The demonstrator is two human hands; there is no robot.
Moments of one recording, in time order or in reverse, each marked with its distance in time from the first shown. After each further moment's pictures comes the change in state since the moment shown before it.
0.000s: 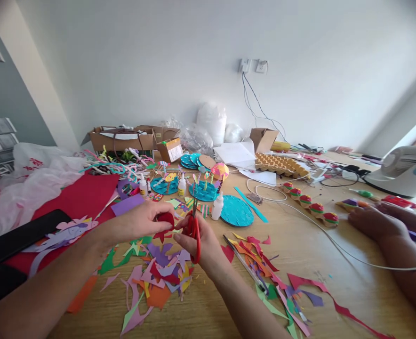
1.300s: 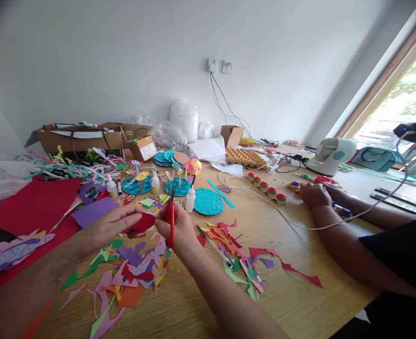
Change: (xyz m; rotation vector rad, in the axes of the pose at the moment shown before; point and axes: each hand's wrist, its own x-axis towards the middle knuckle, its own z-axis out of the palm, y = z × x) left_hand -0.003 -0.019 0.025 -0.482 0.076 -0.079; right_hand 0.002 -0.013 -0.001 -0.015 0.213 -0.063
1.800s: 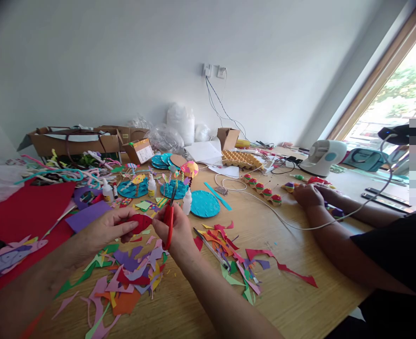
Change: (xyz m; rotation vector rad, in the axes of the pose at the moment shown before) left_hand 0.003 0.005 0.004 -0.017 0.059 -0.053; right_hand -0.001 -0.002 0.003 0.024 0.099 -0.023
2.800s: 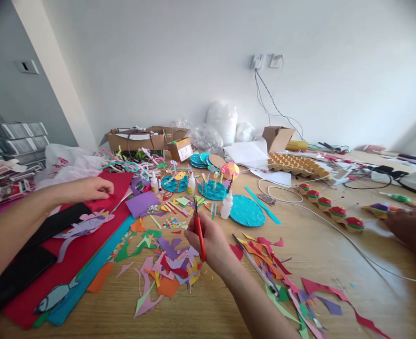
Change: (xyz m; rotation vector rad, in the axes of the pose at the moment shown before) left_hand -0.040 -0.005 -0.182 0.959 0.090 -0.224; right_hand -0.002 0.006 -0.003 -0.354 -0.351 0.068
